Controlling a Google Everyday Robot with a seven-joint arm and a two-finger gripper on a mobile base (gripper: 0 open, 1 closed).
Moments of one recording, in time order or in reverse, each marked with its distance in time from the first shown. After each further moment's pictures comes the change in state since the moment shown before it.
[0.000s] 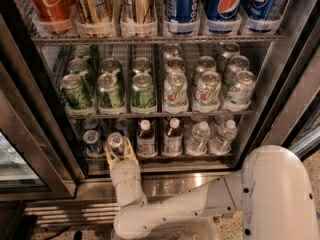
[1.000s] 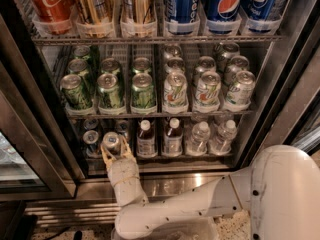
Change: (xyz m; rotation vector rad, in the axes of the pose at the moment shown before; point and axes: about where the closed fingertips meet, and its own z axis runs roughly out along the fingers) arm -0.024 0.009 -0.003 -0.070 -0.012 0.019
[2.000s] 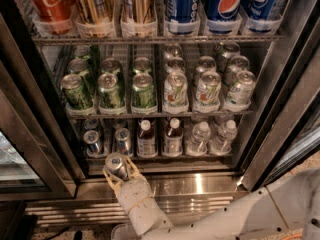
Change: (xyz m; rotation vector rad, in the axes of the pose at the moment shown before) arm -0.019 0.004 -0.085 -0.196 0.068 -0.001
